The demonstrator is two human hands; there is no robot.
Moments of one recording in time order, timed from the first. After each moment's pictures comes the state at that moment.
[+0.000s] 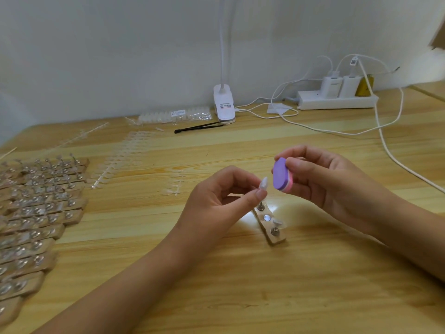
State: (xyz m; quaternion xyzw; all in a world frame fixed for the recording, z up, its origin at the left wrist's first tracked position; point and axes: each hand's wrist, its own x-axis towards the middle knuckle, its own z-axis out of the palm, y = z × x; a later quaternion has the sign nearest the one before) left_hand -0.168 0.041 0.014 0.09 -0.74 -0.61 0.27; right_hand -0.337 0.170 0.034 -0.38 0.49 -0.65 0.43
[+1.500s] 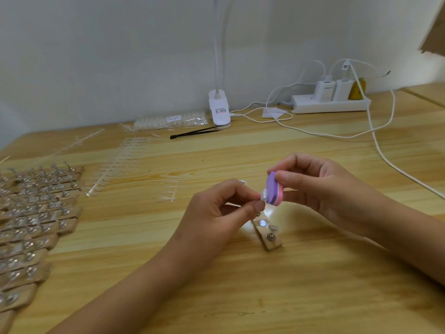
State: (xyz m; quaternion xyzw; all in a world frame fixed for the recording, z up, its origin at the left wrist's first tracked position) left_hand -0.170 0.042 0.009 0.08 -0.77 -0.58 0.27; right_hand -0.339 0.172 0.033 -0.42 0.50 -0.63 0.42
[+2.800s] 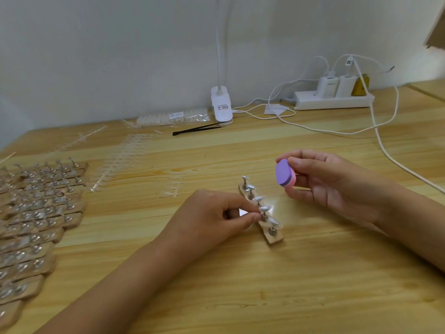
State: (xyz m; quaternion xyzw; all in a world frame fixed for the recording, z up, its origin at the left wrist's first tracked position) left_hand -0.159 0.028 0.012 0.08 -0.93 -0.30 0.21; right_hand -0.356 0.171 0.035 -0.33 0.49 -0.62 0.51
